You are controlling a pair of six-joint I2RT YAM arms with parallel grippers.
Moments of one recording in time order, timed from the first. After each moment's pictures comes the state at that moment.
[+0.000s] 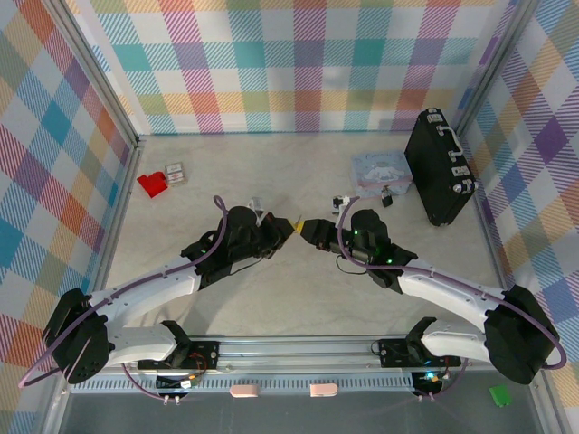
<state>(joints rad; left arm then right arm) -0.80 1.18 0.76 0.02 0.11 -1.36 0.76 1.17 0.61 0.29 -0.26 0.97</state>
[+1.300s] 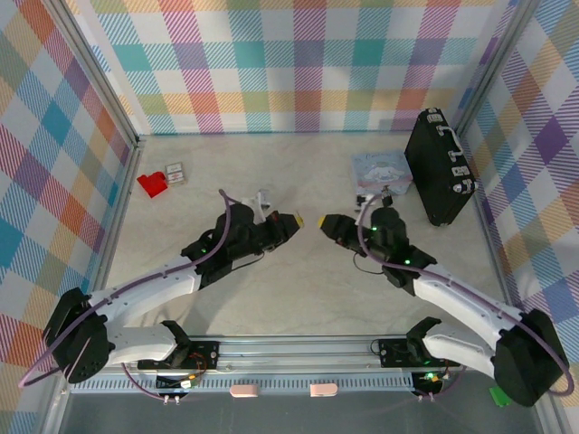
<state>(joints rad) -0.77 1.18 0.76 0.17 0.20 -1.11 0.59 1.02 0.55 0.18 -0.29 1.00</state>
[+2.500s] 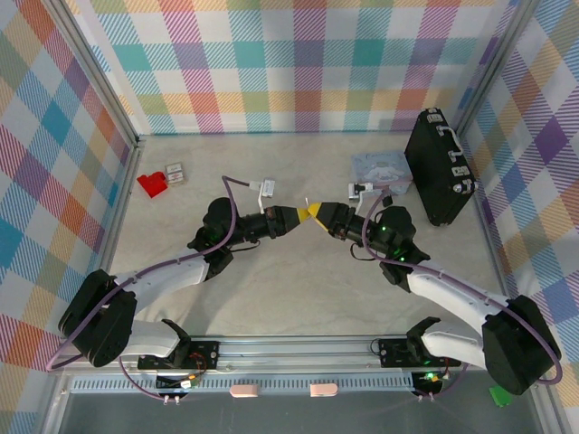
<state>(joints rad) -0.64 1.33 0.68 0.69 0.63 -0.97 0.58 1.12 0.55 0.66 -0.55 1.21</state>
